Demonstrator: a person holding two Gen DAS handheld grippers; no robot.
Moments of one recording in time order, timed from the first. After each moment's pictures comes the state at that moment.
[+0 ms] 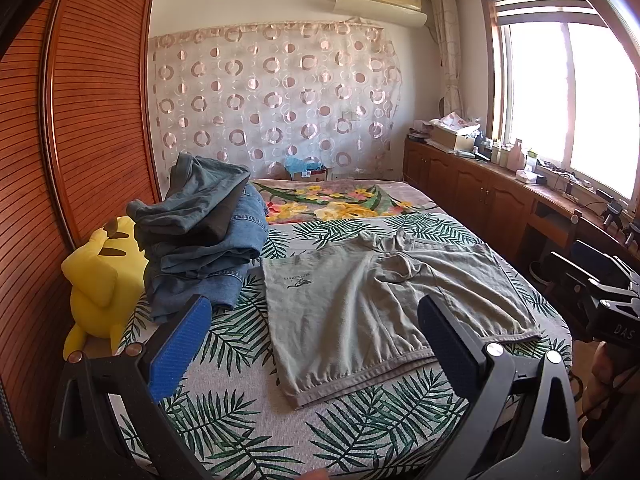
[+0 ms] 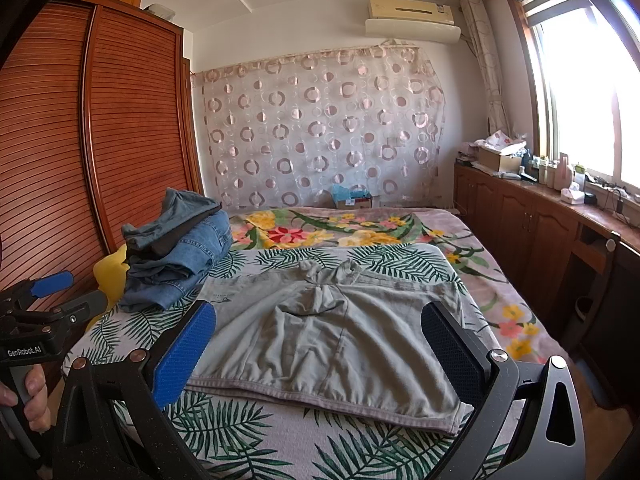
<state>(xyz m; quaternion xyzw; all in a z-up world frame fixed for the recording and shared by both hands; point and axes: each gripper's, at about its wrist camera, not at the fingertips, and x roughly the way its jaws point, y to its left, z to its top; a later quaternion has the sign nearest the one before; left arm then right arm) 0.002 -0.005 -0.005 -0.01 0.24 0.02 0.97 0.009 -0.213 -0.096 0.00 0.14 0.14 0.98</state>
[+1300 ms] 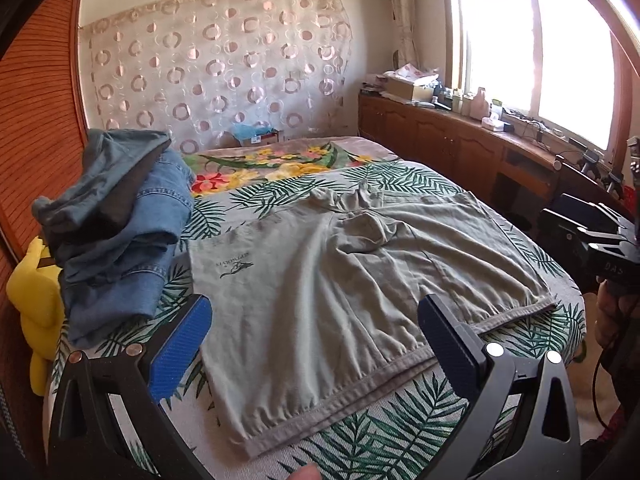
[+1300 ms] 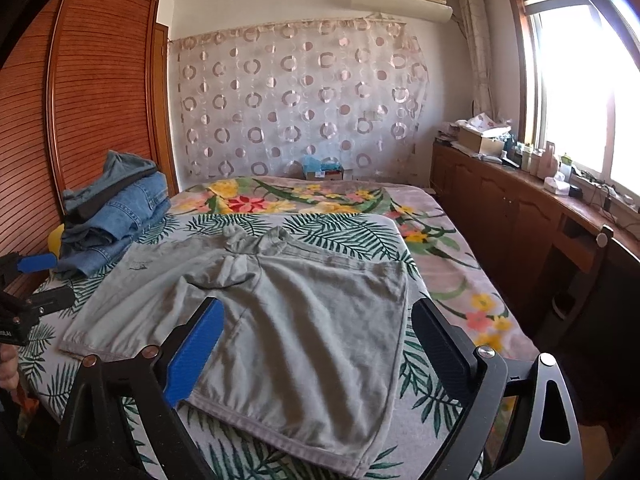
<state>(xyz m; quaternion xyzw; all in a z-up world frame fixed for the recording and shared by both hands) 0.085 -0.030 -0.056 0.03 0.30 -0.08 0.95 0.085 -0.249 -0.119 -0.04 0.19 0.10 0.98</state>
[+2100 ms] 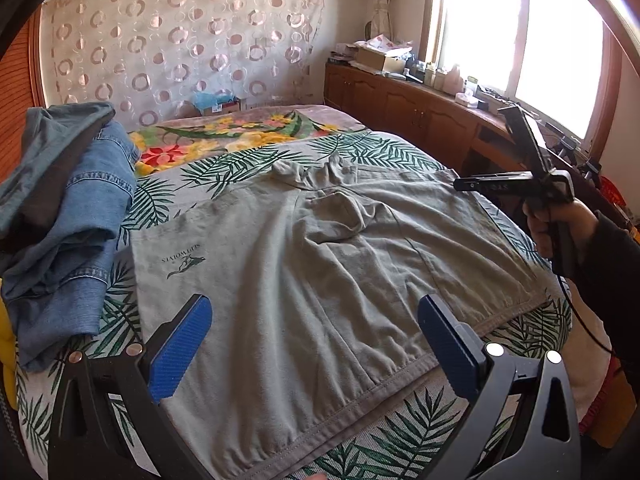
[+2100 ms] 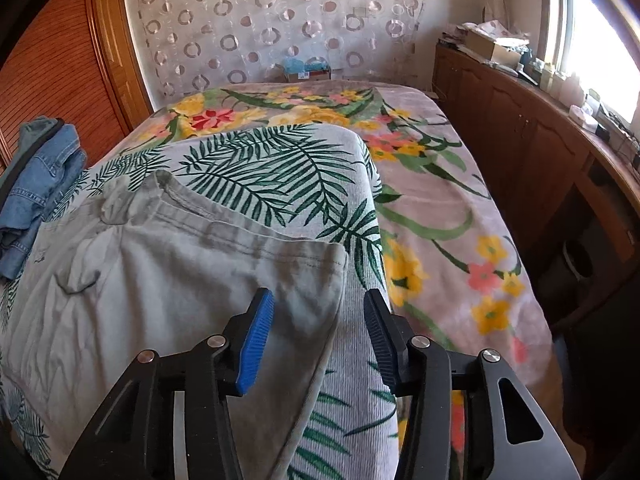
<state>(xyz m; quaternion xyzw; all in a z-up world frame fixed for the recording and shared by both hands) 0.129 -0.037 -0.075 0.02 0.36 -0.14 0.92 0.246 -0.263 -0.086 -0.04 0.38 0.09 0.92</state>
